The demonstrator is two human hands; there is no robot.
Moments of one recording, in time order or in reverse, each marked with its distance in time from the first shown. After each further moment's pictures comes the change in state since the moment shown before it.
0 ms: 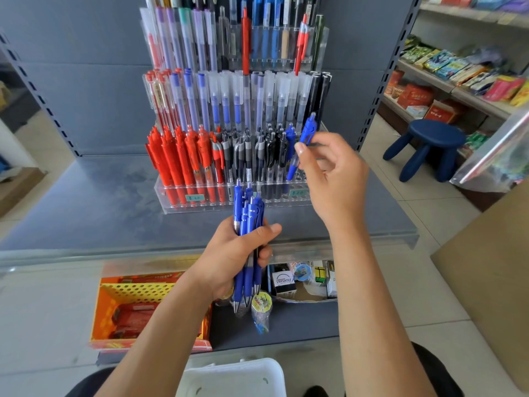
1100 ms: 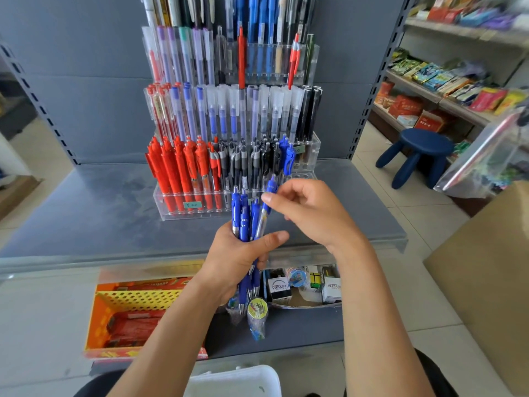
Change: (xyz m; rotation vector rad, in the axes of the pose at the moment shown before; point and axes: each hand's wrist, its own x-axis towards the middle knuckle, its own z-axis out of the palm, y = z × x) left_hand 0.001 -0.002 0.013 0.133 0.146 0.067; right_hand -0.018 -0.031 -0.017 -0.001 -0.603 0.322
